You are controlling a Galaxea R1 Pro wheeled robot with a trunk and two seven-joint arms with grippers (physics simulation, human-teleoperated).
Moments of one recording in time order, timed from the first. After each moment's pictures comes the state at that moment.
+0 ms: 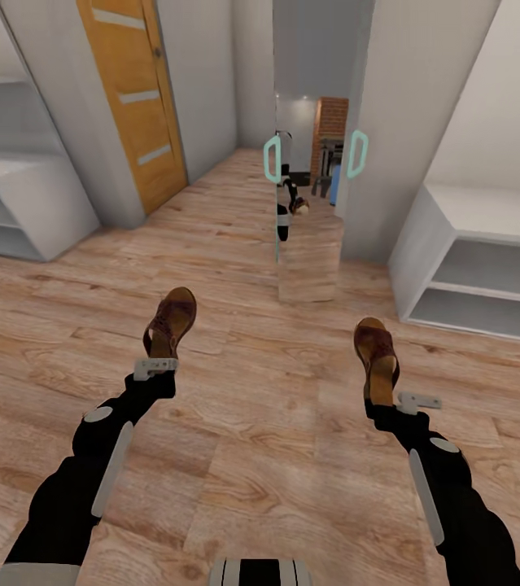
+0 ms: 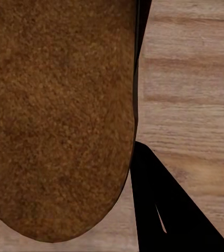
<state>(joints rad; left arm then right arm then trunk) -0.46 0.02 -0.01 -1.46 0.08 0.53 -0.06 -0.37 0.00 -0.19 -1.38 0.00 0.53 0.01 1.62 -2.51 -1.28</state>
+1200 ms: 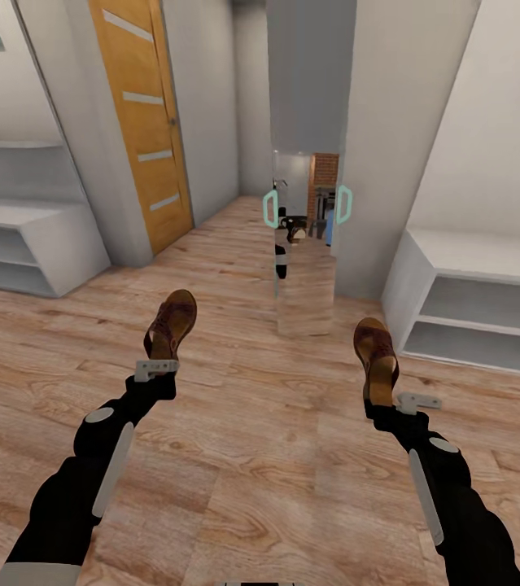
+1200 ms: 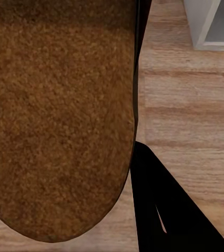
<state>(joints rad) -0.46 0.02 -0.01 -1.45 0.08 0.53 -0.06 -0.37 0.00 -0.18 -1.38 0.00 0.53 0.01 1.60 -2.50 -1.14</state>
